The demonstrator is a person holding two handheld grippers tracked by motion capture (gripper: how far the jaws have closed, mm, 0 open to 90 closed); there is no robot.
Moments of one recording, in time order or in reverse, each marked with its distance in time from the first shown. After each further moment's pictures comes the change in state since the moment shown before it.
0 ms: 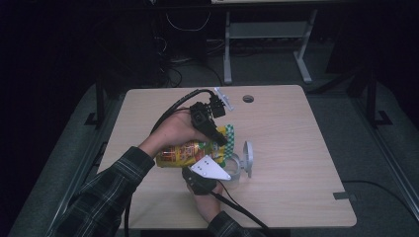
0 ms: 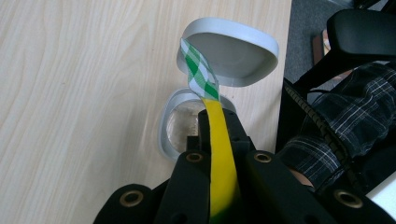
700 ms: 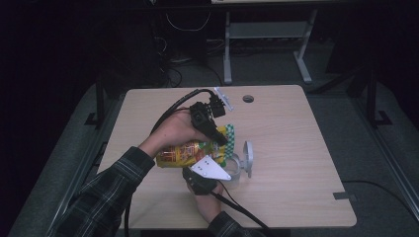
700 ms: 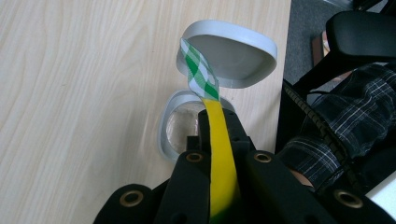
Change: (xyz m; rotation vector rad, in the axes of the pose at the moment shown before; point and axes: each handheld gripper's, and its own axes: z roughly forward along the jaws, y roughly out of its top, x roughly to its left) left arm -0.001 0.000 -0.001 -0.006 -0.001 0.000; right arm 0.000 0.000 -0.001 0.005 -0.005 0.001
